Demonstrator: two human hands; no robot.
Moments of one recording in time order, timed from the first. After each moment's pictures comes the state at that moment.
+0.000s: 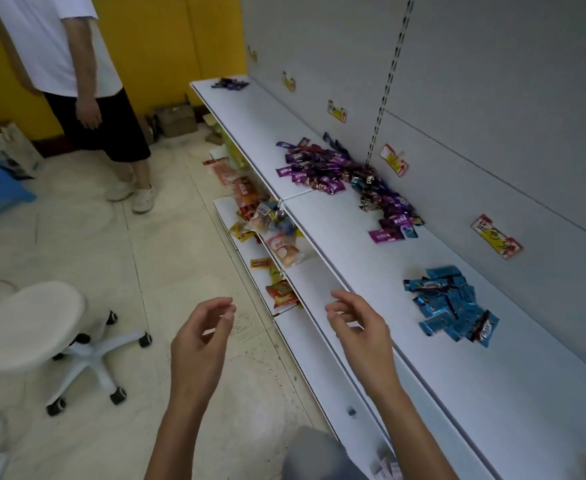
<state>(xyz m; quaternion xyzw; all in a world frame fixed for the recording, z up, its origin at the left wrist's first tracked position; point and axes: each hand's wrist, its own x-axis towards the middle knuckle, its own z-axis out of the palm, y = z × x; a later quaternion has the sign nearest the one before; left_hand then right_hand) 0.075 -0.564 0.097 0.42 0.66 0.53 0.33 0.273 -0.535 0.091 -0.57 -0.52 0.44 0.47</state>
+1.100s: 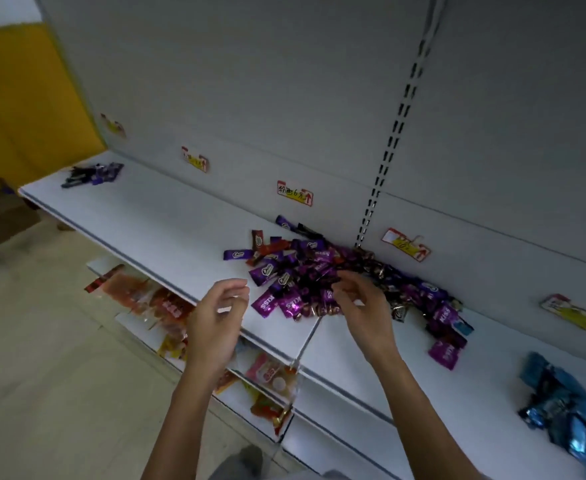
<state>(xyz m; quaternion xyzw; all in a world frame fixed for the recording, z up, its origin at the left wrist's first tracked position) -0.008 -0.088 0.101 0.60 0.48 0.43 0.48 0.185 -0.152 0.086 -0.70 -0.37 0.25 0.56</state>
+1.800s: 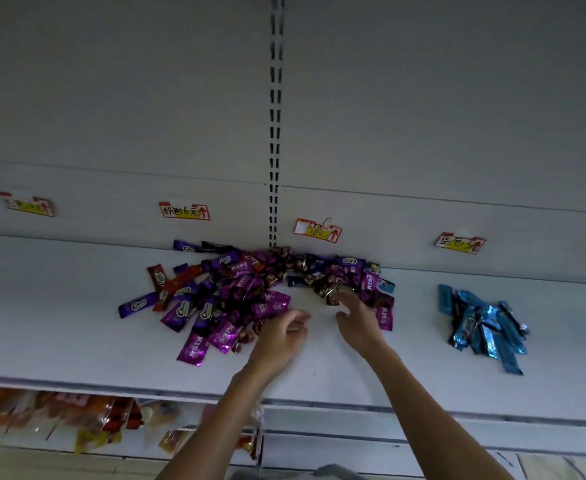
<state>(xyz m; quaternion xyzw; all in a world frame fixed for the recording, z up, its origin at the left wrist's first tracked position) 0.138 -0.072 0.004 0.79 0.23 0.07 0.56 0.259 -0.186 0.019 -0.89 -0.25 0.19 0.34</state>
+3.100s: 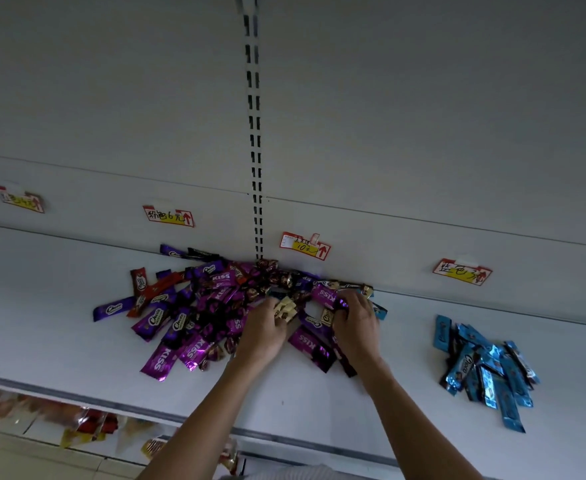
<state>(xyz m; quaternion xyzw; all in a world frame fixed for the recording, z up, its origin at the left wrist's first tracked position) 0.202 -0.066 0.002 0.84 0.33 0.13 0.40 0.320 -0.185 -0.006 -0.90 -0.27 0.03 0.35</state>
